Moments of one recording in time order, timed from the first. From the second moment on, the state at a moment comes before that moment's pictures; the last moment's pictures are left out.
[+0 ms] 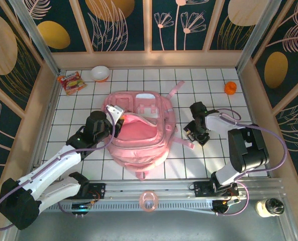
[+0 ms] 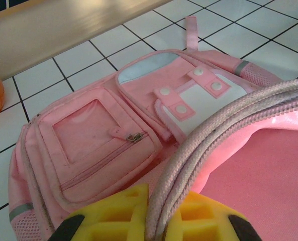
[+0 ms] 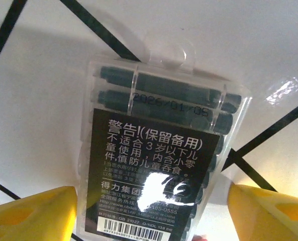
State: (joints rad) left arm -0.58 0.97 0.62 -0.13 -0.04 0.08; right arm 0.30 1.56 0.83 -0.69 0.00 1.07
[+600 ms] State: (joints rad) left arm -0.58 0.98 0.62 -0.12 -0.03 0.06; right arm 0.28 1.58 0.85 -0.72 -0.03 0.98
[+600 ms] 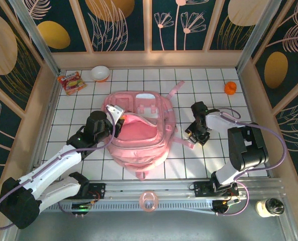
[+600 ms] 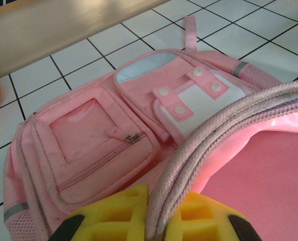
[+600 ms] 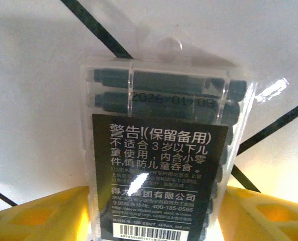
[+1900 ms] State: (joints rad) left arm -0.58 1.04 0.62 -0.04 0.06 -0.17; right arm 1.00 1.16 0.85 -0.24 -0.14 1.00
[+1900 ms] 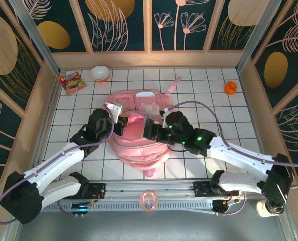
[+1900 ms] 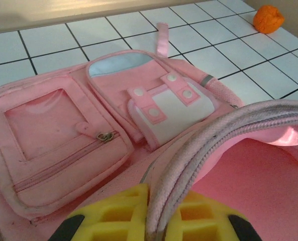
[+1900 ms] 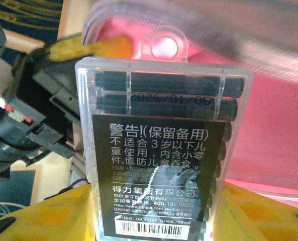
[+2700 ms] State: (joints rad) left arm -0.58 1.02 0.62 -0.02 0.17 -0.18; right arm 0.94 1.39 0.86 0.02 -0.14 1.39
